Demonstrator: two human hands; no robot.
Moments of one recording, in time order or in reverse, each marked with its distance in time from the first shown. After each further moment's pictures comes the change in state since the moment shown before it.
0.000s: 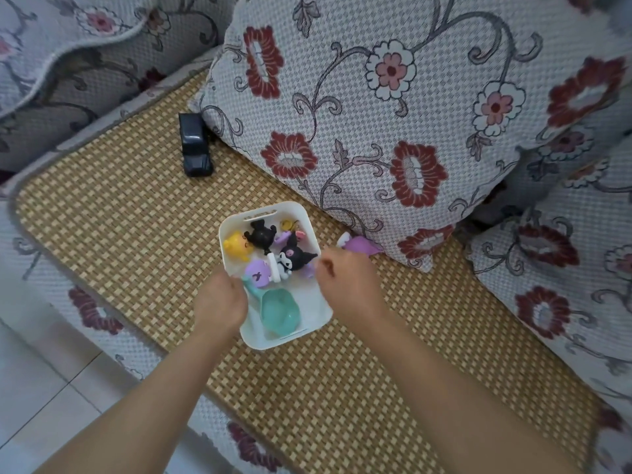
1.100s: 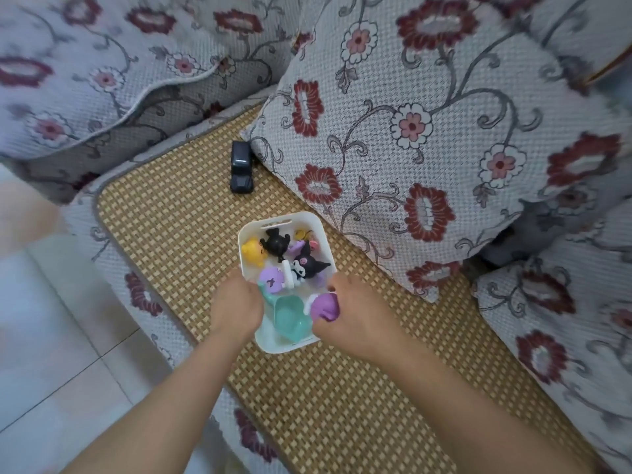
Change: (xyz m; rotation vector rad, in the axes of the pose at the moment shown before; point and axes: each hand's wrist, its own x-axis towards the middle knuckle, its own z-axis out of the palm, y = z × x) left_hand -0.034 0.017 -0.040 -0.038 0.095 -0.035; right_hand -0.041 -0.037 -0.061 -0.074 -0.337 -0.091
